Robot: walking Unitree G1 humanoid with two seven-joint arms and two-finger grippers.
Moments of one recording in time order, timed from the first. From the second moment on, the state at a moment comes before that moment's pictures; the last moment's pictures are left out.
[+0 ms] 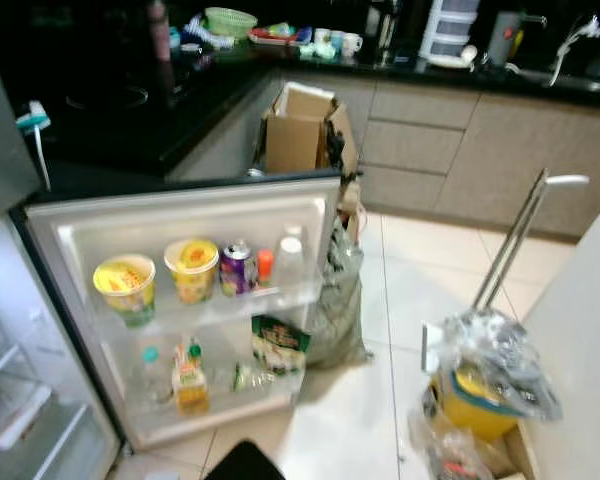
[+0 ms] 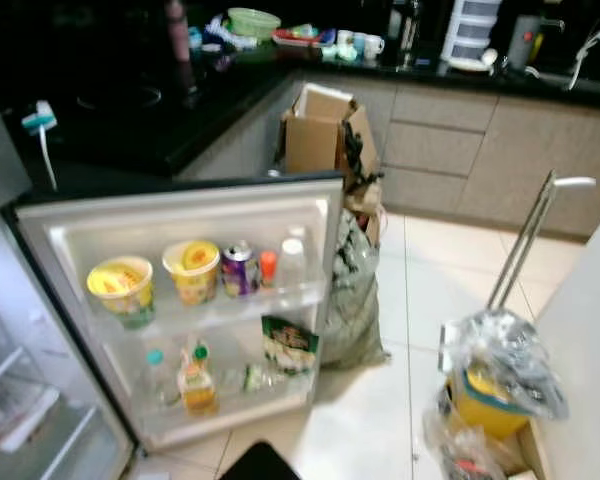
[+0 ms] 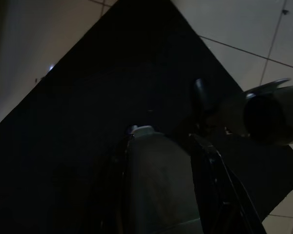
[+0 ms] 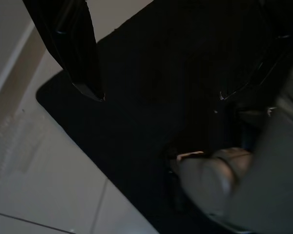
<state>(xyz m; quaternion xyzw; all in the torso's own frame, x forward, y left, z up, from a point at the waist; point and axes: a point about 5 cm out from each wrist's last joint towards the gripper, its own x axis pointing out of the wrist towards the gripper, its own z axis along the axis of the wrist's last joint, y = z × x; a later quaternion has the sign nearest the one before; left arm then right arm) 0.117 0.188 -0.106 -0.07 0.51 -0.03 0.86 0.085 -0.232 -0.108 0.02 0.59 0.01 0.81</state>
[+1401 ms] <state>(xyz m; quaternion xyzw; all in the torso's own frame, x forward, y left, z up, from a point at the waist) 0.192 0.214 -0.069 -0.07 0.37 0.04 0.93 0.091 -0.237 -0.105 0.01 0.57 0.01 0.82</state>
